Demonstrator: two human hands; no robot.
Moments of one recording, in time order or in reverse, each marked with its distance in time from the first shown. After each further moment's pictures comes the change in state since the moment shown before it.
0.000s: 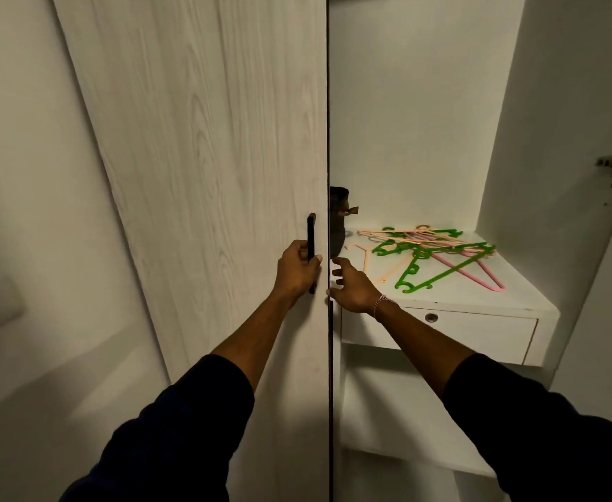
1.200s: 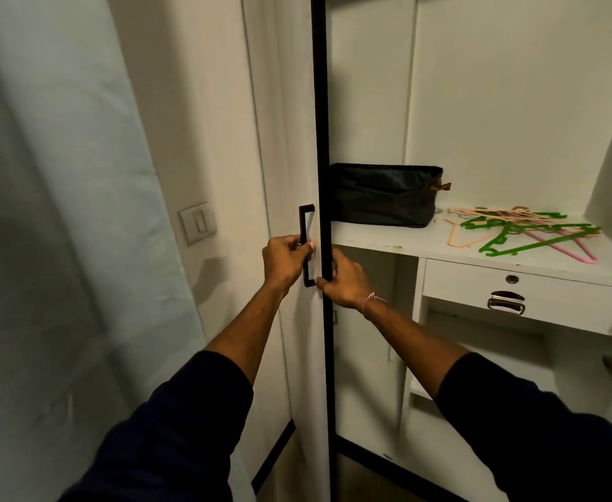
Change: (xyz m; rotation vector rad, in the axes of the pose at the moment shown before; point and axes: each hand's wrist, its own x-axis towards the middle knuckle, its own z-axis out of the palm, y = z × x) left_hand -0.217 0.010 -0.201 0.015 0.376 -0.062; right_hand -0.194 -0.155 0.134 0.106 -0.043 -0.286
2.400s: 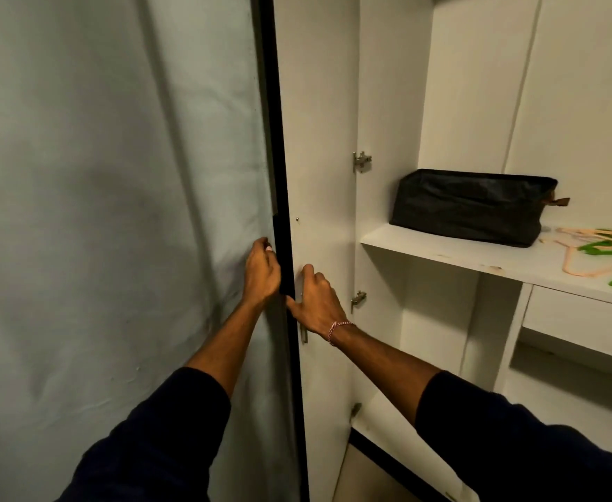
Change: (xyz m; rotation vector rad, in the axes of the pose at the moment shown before) left_hand 0.024 -0.057 -0.188 0.410 0.289 0.082; right_hand 0.007 -0.116 0.170 -0.143 -0.121 -0.237
